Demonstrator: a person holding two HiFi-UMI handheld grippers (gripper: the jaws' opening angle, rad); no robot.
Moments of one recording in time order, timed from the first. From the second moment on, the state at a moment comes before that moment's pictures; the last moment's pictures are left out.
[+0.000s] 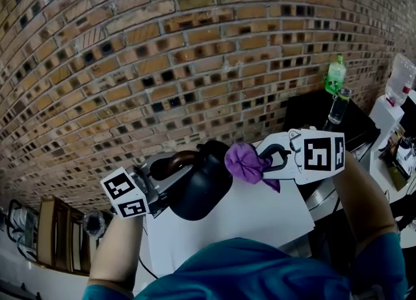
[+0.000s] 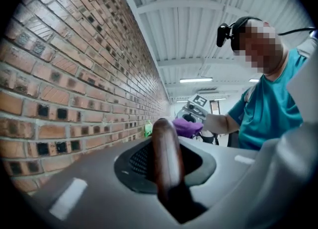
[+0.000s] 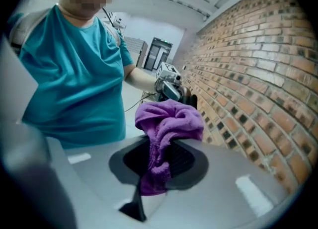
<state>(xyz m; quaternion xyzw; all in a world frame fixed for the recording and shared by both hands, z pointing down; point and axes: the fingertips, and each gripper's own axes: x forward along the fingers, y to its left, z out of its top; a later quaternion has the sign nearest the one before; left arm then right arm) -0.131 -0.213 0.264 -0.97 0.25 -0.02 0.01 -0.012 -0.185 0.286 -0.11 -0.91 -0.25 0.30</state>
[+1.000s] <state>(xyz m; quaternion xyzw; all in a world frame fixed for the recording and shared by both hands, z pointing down) -0.174 -0.222 0.180 -0.93 0.33 0.19 -0.01 -0.029 -0.196 0.253 0.06 -0.97 -0.24 0.07</state>
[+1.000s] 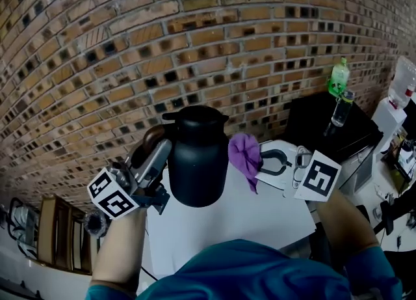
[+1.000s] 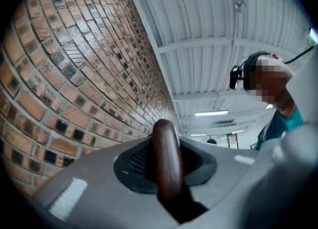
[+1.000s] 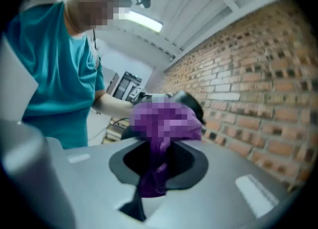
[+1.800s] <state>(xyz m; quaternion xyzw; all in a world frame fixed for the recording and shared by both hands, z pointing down) -0.159 -0.221 0.198 -0.93 0.33 0.14 -0.01 -0.039 -0.251 0.271 0.13 -0.90 -0.36 0.23</state>
